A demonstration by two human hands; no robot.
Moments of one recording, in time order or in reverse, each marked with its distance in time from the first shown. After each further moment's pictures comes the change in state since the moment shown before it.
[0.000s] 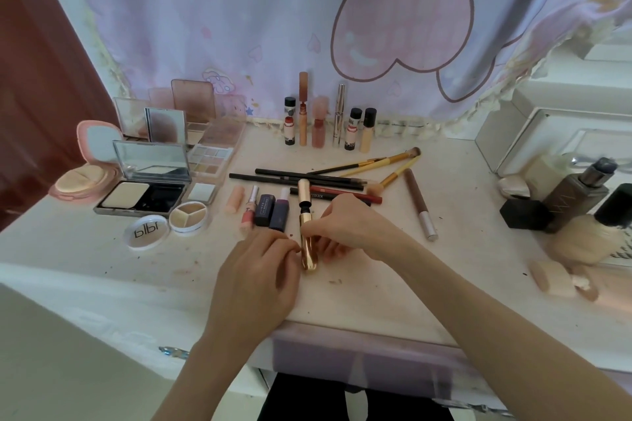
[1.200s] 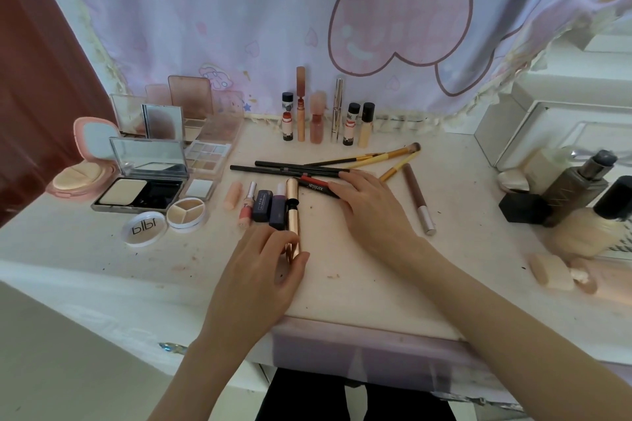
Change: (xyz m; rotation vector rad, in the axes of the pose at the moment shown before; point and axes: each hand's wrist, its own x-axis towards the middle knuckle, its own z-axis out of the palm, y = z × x) left_hand -0.003 0.001 0.002 -0.048 -0.042 -0.041; right_hand 0.032 0.055 -0.012 -0.779 0.505 -0.513
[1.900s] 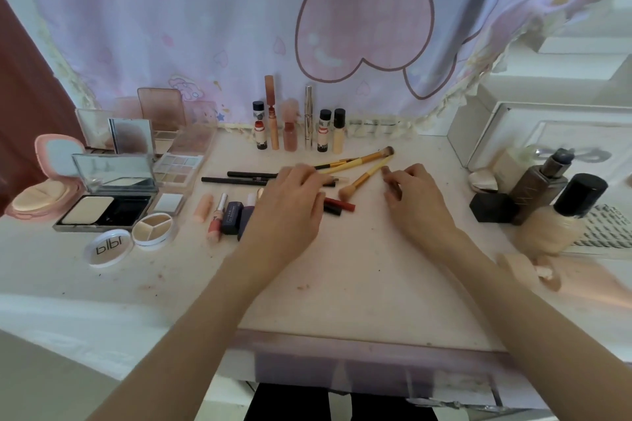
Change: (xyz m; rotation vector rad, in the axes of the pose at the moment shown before) left_hand 0.094 0.039 0.028 0.079 -0.186 0.121; right_hand -0.019 0.076 -0.029 0.201 0.055 0.445
